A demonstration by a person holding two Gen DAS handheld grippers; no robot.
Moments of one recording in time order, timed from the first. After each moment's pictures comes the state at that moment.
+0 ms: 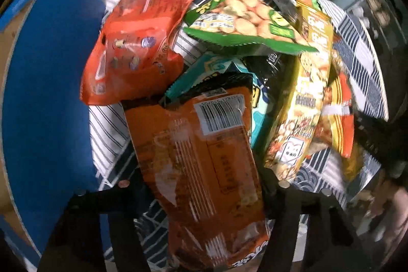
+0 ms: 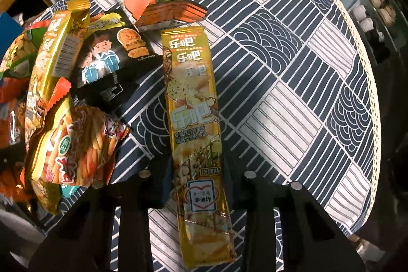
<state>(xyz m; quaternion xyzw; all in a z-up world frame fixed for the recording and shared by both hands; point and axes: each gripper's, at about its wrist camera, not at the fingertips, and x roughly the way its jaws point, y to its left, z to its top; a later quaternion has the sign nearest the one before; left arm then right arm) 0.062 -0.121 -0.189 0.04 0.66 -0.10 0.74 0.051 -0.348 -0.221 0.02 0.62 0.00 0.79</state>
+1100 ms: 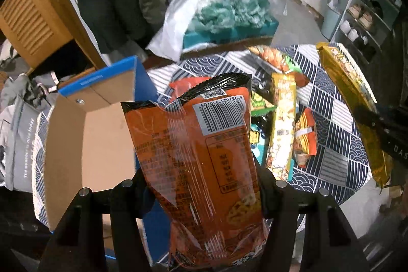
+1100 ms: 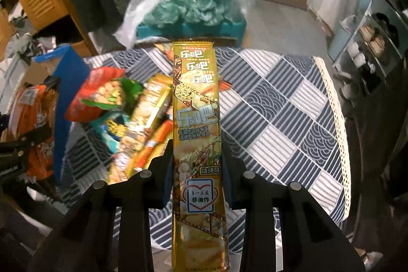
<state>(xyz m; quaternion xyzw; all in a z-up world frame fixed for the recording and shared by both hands) 0.015 -0.088 -0.056 0.11 0.52 -0.09 0.84 -0.002 -0.304 -0.074 0.02 0.51 0.04 0.86</state>
